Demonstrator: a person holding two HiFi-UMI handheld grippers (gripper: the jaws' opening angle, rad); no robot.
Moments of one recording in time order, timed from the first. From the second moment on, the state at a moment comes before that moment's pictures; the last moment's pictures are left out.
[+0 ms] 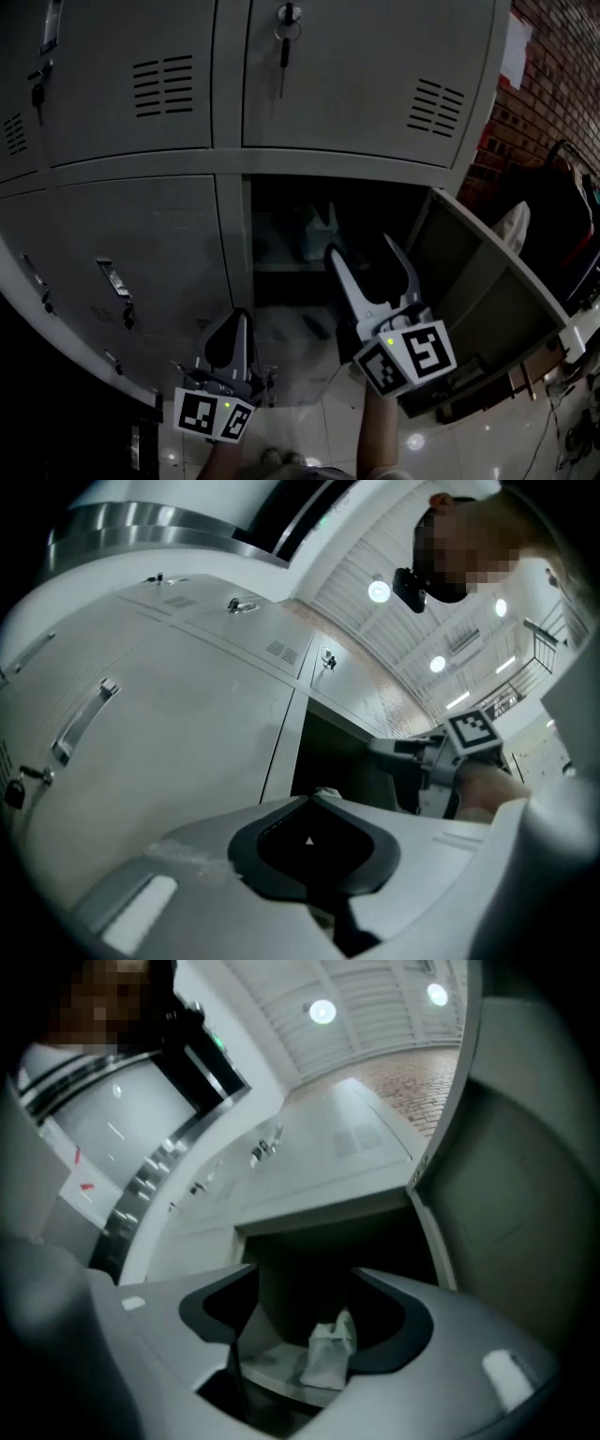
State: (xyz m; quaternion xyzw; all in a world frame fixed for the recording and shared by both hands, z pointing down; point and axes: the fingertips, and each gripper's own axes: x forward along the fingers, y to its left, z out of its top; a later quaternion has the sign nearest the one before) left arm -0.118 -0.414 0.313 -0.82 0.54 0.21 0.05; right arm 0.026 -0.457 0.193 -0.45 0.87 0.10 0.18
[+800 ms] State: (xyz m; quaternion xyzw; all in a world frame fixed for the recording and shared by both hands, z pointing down) left arm -0.082 -0.386 0.320 -0.83 0.52 0.18 0.05; right arm 0.039 -0.377 0.338 -0.42 0.88 -0.03 0.21
